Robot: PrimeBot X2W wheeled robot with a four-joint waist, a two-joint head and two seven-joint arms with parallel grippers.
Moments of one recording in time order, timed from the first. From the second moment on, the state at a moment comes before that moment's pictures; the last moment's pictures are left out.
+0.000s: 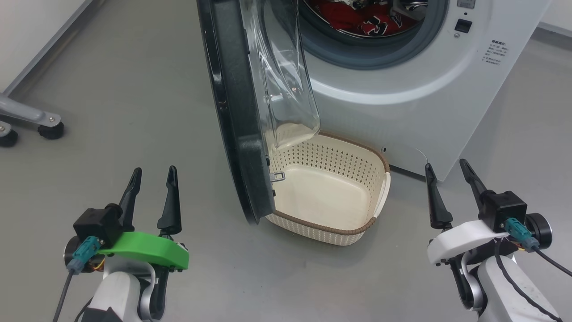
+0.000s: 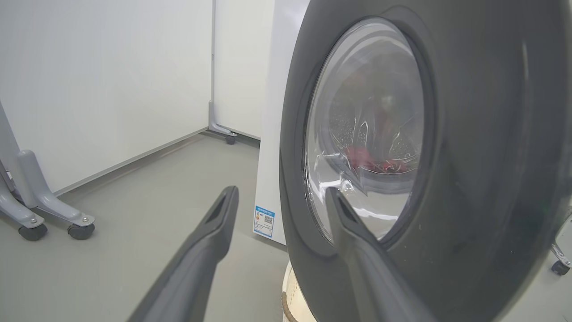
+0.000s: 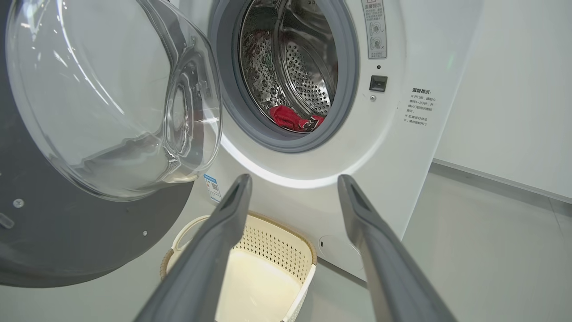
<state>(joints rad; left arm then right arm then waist) -0.24 0.02 -0.16 0.33 -0.44 -0.09 -0.25 -0.19 -0.19 0.30 0.31 0.36 -0.12 -0.26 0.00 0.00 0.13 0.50</state>
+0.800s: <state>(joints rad) -0.24 0.02 -0.16 0.28 -0.44 -0.09 -0.25 -0.17 -0.16 0.24 0.31 0.31 -0.11 -0.26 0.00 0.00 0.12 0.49</state>
